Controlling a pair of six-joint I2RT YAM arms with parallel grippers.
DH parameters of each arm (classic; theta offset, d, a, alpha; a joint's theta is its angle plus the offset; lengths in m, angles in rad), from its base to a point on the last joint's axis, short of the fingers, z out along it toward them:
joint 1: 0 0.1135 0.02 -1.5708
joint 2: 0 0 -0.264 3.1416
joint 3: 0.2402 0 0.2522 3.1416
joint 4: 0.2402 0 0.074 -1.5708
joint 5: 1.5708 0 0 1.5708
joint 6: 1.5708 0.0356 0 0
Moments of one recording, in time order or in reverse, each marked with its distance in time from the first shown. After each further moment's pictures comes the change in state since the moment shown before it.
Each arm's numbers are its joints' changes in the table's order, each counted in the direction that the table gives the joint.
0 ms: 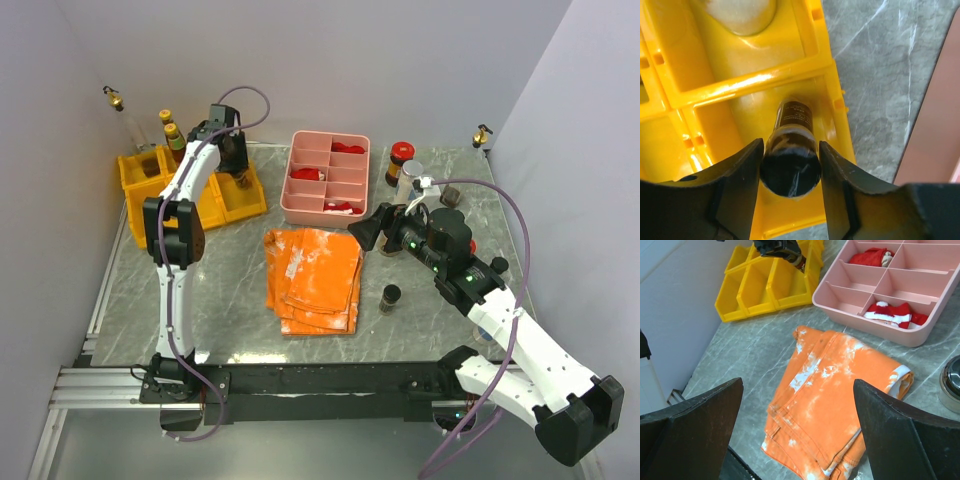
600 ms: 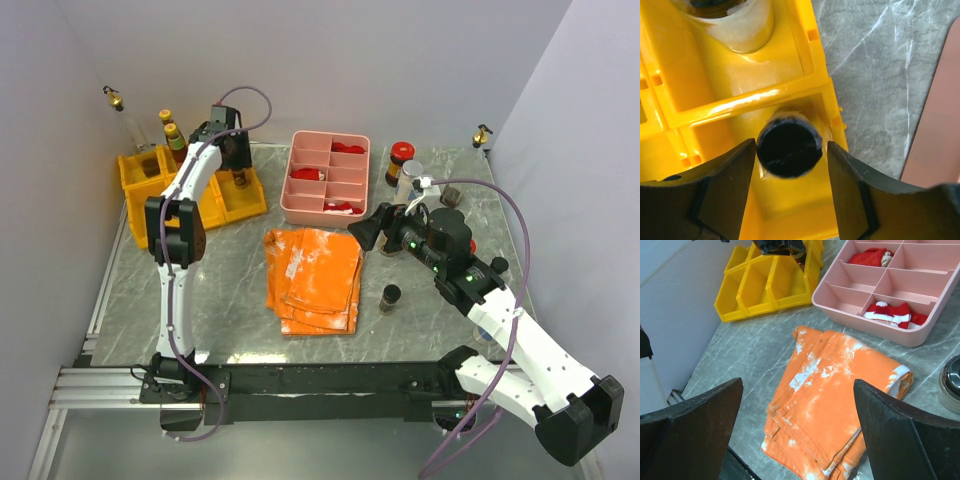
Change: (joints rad) left arm 0.000 0.026 0.007 -0.068 -0.006 0.016; right arm 0.000 0.001 0.000 0.000 0.001 -0.001
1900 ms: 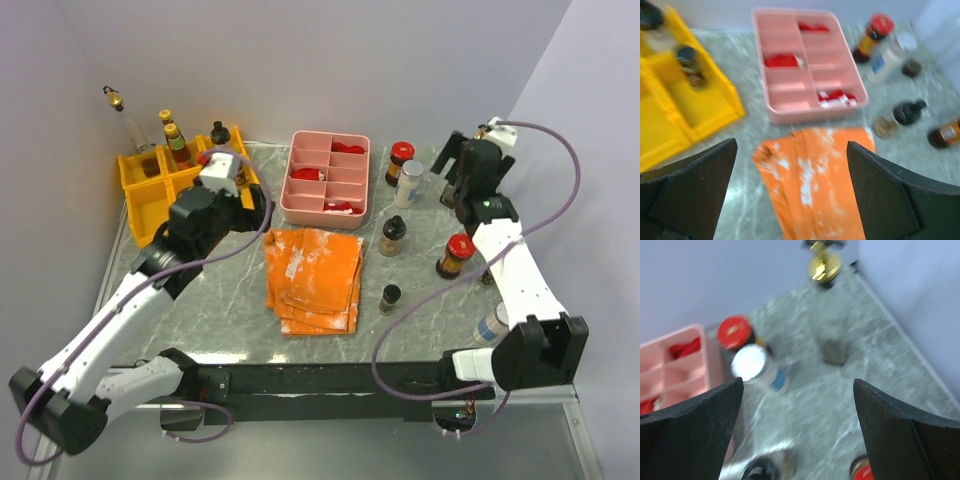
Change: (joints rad) left arm -0.389 -1.381 -1.240 -0.457 -0.031 -0.034; right arm -0.417 0.392 0.392 0.126 0.549 -0.164
